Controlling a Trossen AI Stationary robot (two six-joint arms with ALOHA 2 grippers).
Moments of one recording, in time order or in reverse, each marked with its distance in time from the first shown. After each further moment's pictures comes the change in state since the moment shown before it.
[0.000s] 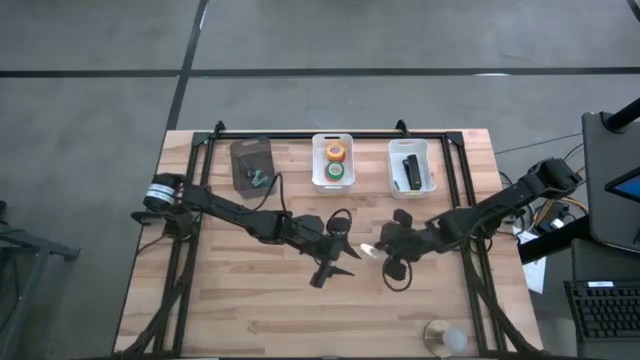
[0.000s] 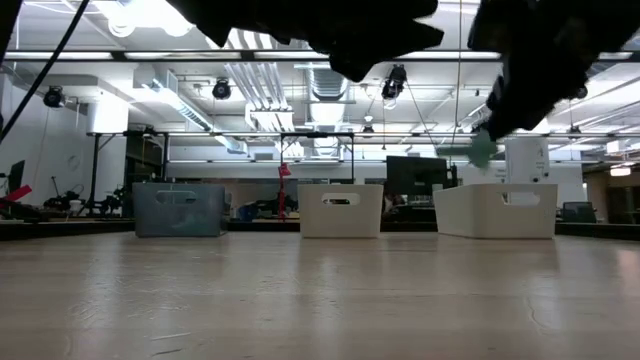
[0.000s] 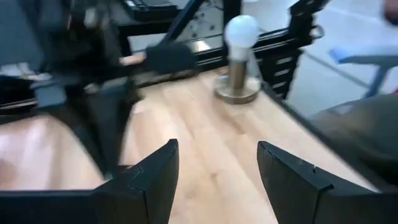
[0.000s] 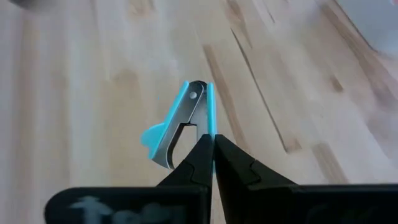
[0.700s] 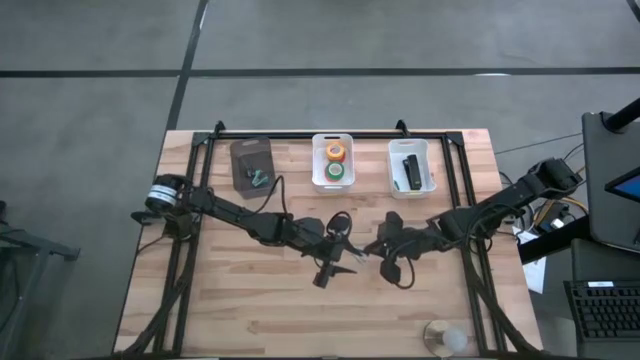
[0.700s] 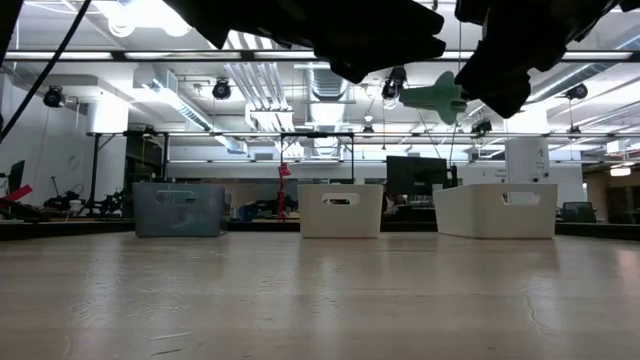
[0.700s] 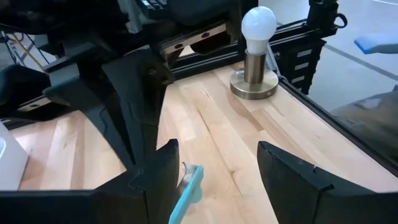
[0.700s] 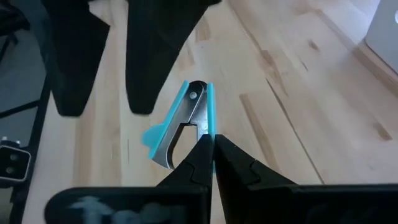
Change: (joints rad) left arm -0.013 0.018 0.000 0.018 -0.086 0.046; right arm -0.007 -0.007 0.001 0.228 -0.023 -0.011
